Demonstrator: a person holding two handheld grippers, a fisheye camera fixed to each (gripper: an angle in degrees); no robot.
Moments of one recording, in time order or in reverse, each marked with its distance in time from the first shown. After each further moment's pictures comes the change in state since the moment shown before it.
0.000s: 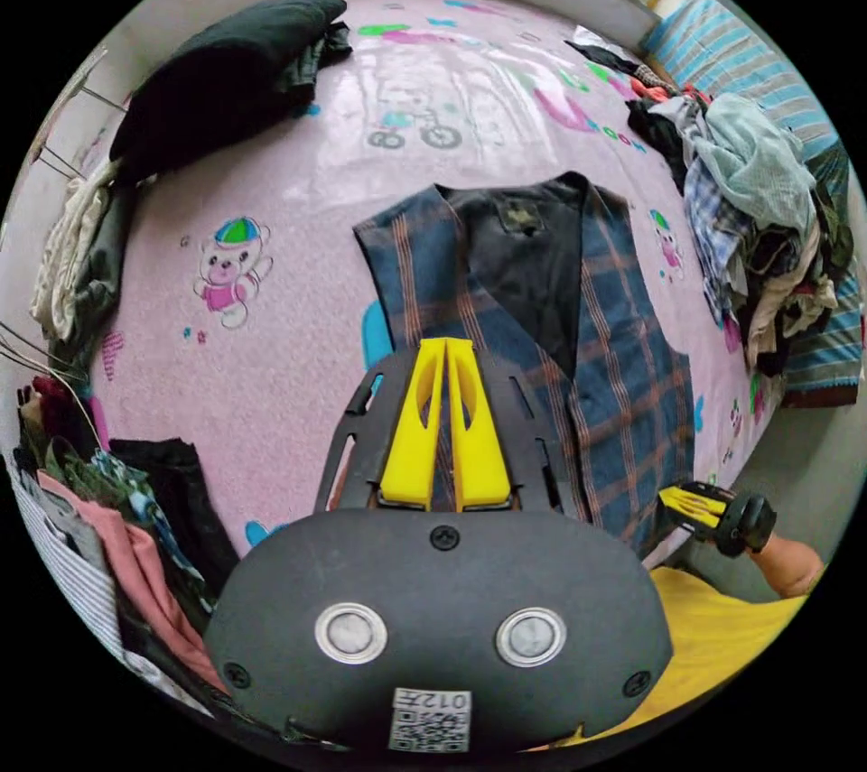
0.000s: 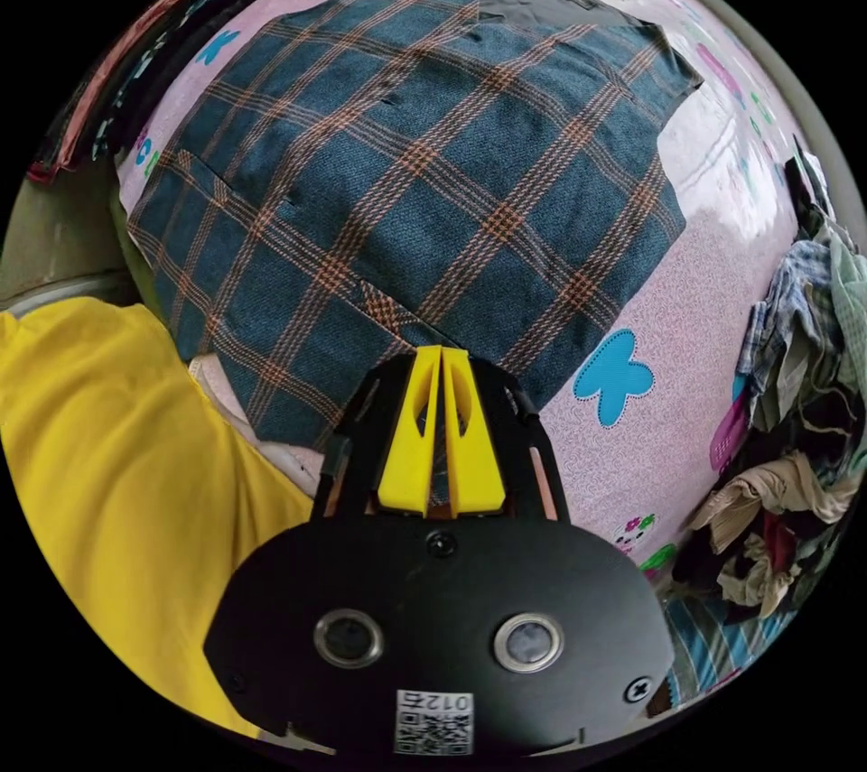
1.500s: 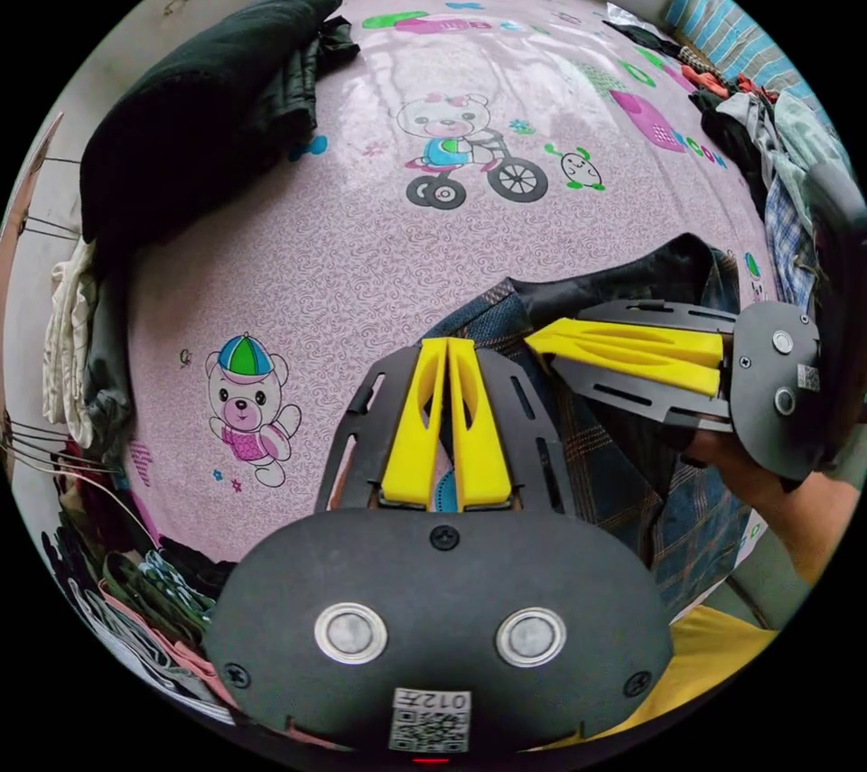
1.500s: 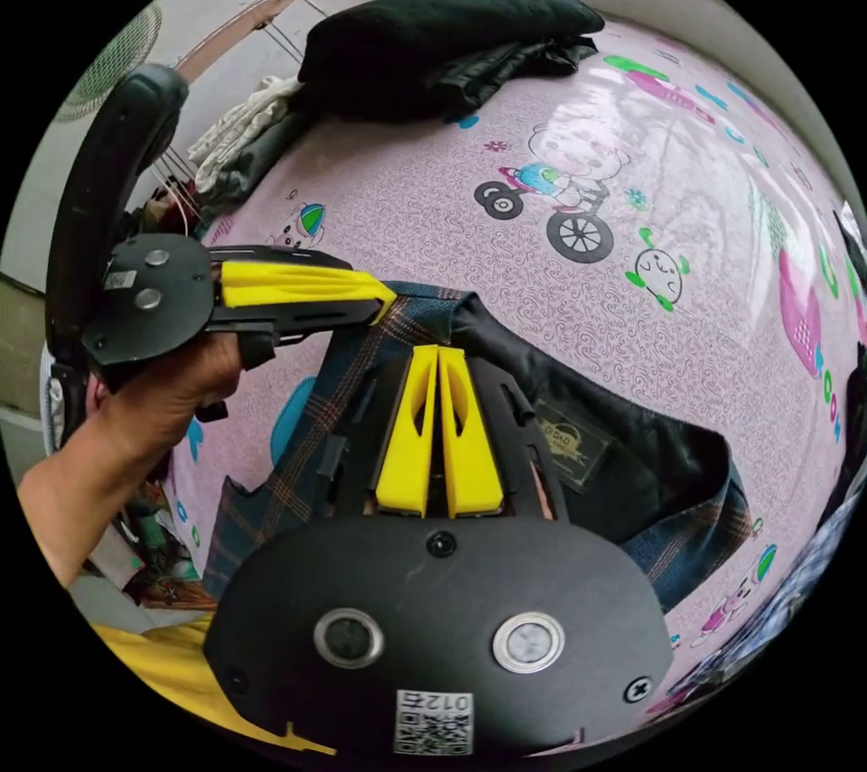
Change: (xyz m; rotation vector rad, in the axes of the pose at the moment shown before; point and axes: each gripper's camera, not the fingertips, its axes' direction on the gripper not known) left arm -0.062 -0.121 0.130 -0.030 -0.154 0.047; right arm 0.162 -0.318 -0.184 0.447 -0.240 0.065
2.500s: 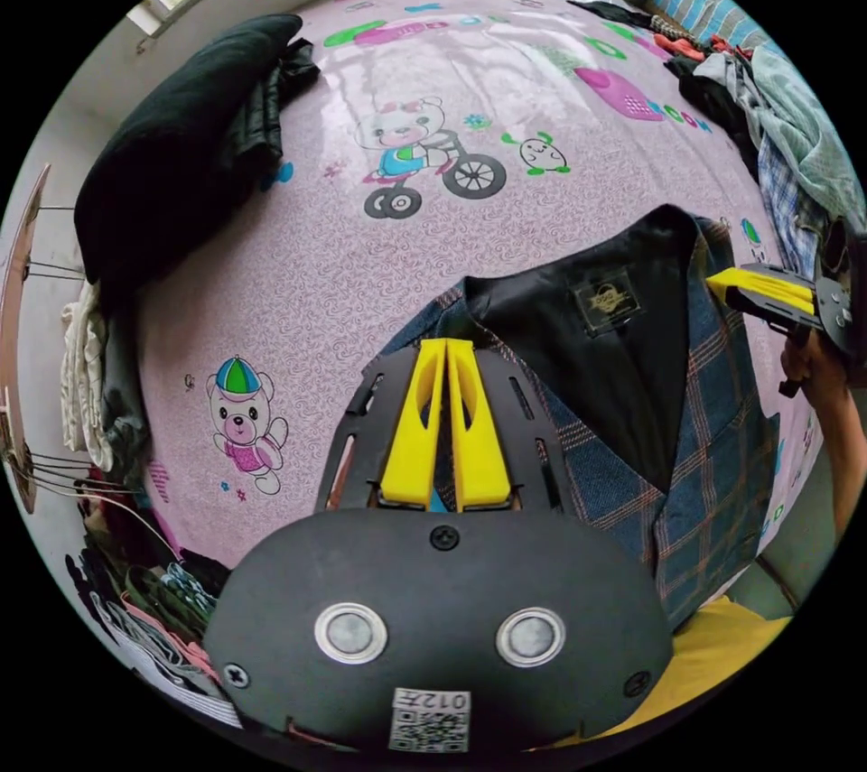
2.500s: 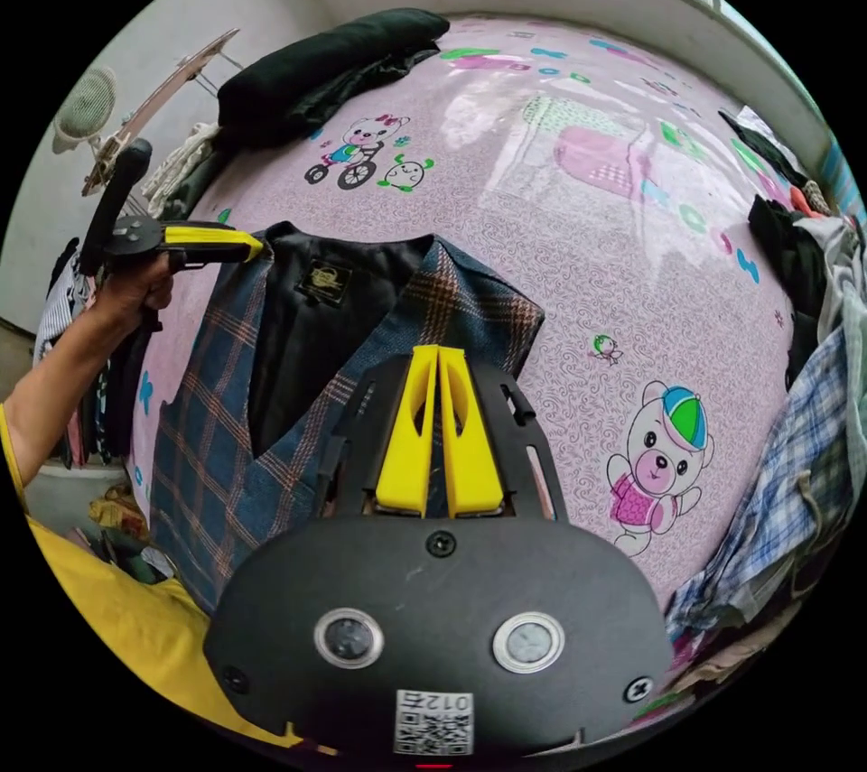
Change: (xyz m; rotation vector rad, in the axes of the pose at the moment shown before) left arm 0.052 -0.038 0.000 0.010 -0.064 0.088; right arm 0.101 0.078 -0.116 0.070 0.126 0.168
